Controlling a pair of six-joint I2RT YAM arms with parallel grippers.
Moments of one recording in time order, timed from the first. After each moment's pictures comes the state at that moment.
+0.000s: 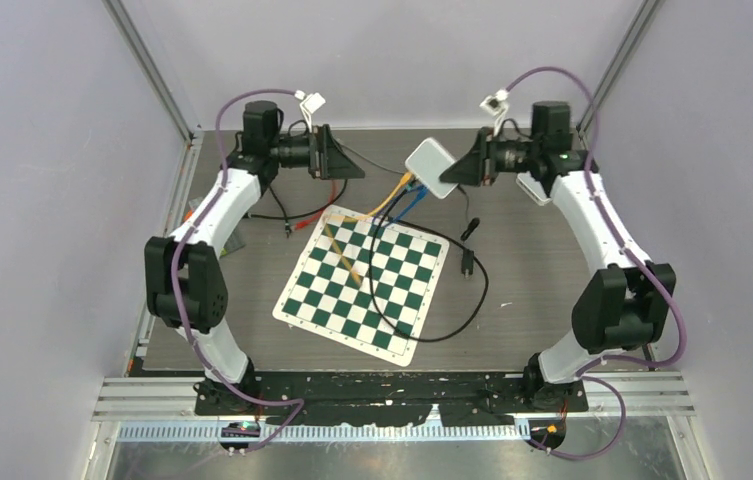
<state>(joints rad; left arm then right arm) -0.22 1.77 1.45 -0.07 1.20 -0.46 0.12 1.59 1.41 -0.44 -1.16 0.04</state>
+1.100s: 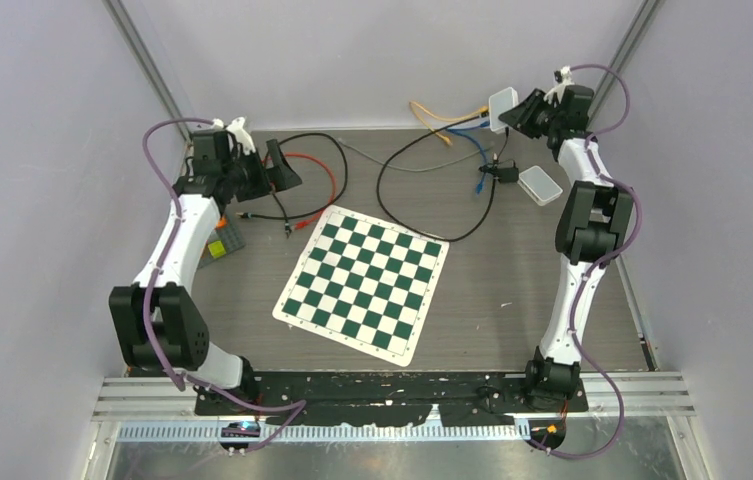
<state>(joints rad) 0.01 1.51 1.30 -0.44 0.44 -0.30 -0.18 2.31 1.99 -0.02 -0.59 0.46</state>
